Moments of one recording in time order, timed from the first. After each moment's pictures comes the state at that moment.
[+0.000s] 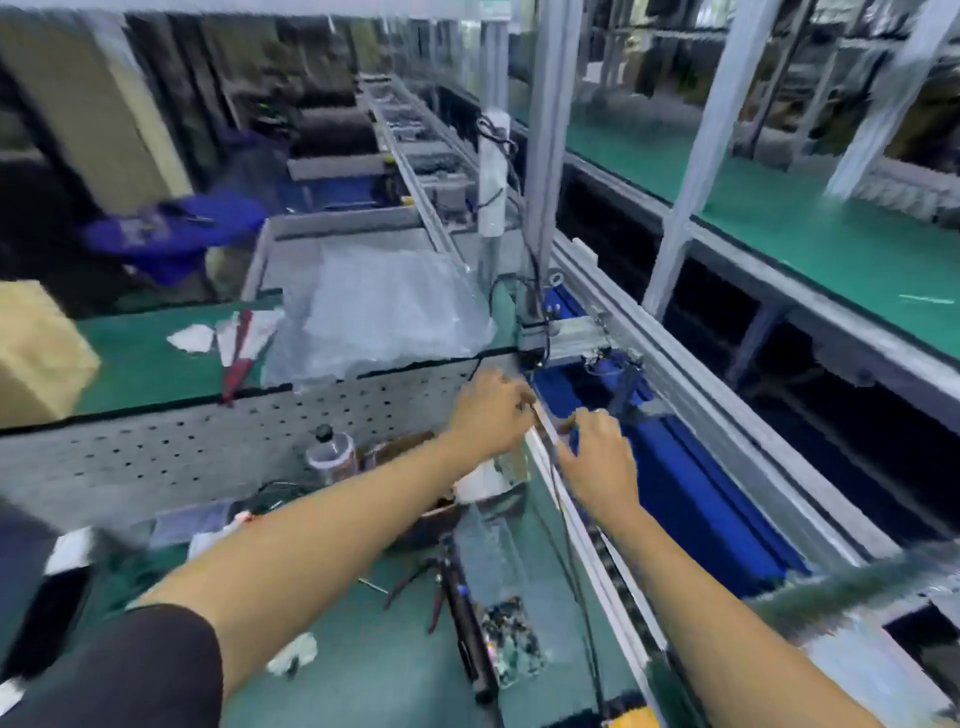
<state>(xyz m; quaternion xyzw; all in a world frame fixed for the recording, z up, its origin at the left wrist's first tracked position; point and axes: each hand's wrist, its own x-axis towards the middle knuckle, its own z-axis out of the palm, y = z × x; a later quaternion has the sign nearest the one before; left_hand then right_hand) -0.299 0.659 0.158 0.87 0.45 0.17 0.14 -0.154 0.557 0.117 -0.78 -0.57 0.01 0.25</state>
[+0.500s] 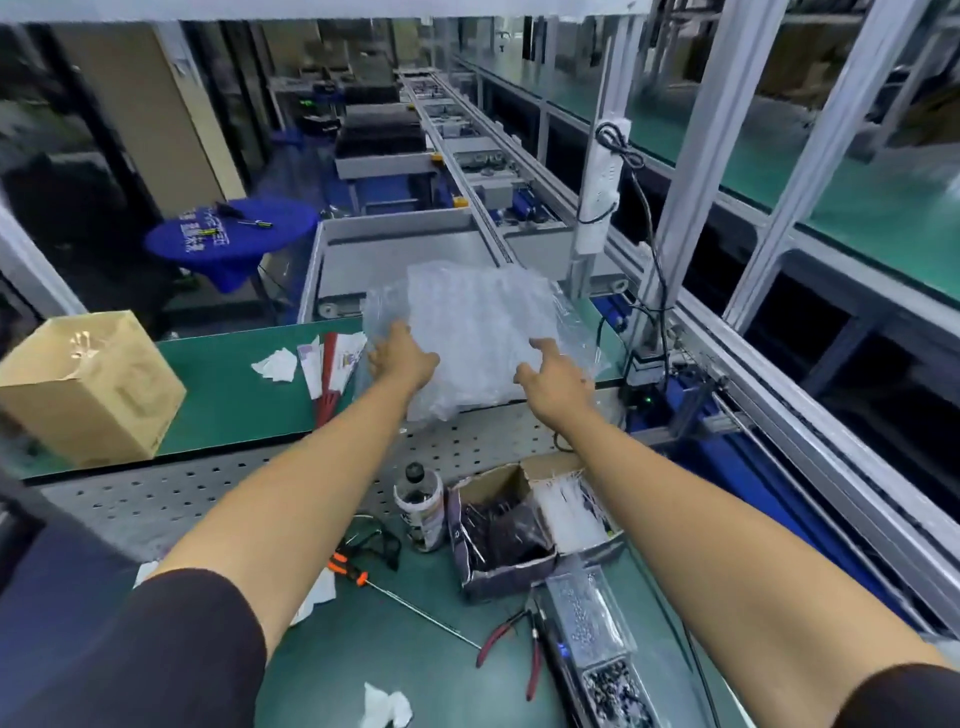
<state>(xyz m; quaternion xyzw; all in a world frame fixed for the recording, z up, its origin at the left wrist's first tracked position) -0.495 0.866 0.186 0.60 0.70 0.26 0.28 -0.302 0.773 0.177 -0.77 -0.53 0.20 0.30</state>
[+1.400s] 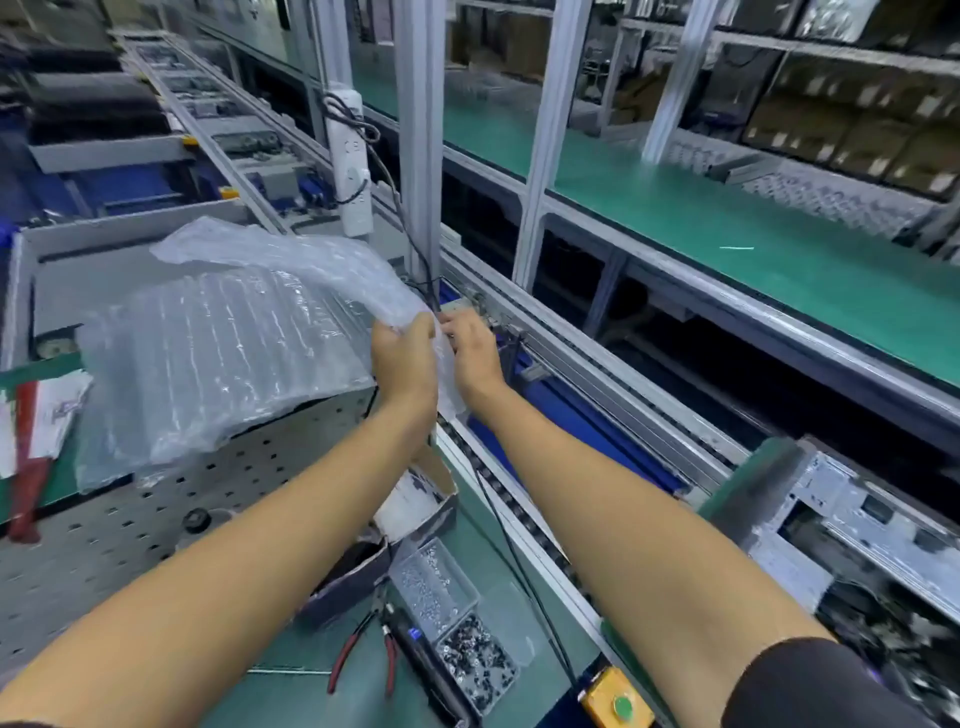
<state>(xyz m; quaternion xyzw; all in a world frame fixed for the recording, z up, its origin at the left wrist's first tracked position) -0.255 0.703 0.221 0.45 0.43 0.51 0.60 -0.173 0.687 0.195 -0.63 -0.34 0.28 0.64</state>
